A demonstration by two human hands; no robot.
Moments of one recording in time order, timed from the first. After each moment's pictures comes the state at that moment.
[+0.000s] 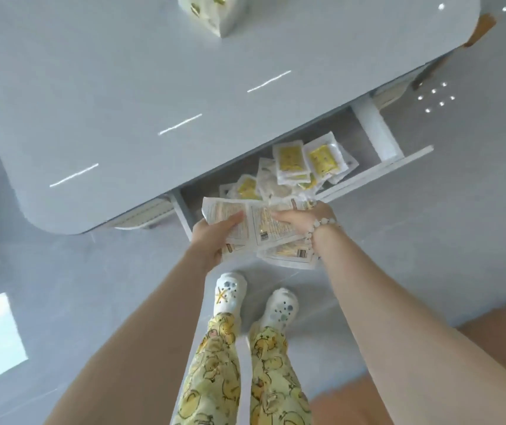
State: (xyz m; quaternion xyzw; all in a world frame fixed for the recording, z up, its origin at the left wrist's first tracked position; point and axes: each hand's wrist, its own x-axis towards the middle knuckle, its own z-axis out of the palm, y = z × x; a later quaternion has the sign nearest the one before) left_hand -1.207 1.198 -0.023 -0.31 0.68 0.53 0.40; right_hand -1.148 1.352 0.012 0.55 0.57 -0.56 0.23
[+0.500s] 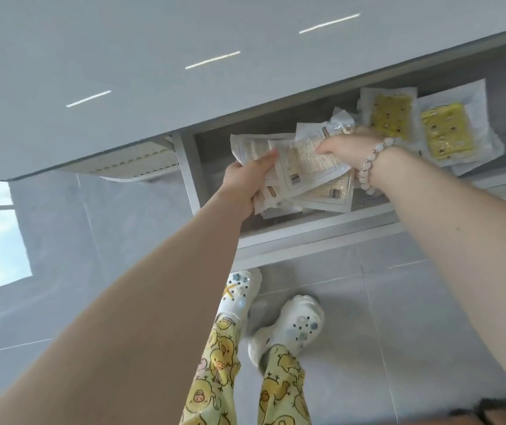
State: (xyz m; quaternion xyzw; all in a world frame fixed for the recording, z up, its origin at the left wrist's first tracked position) left_hand -1.282 1.198 -0.226 -0.38 0.62 0.56 0.39; right_hand -1.270 1.358 -0.189 0.40 0.75 -0.42 0.33
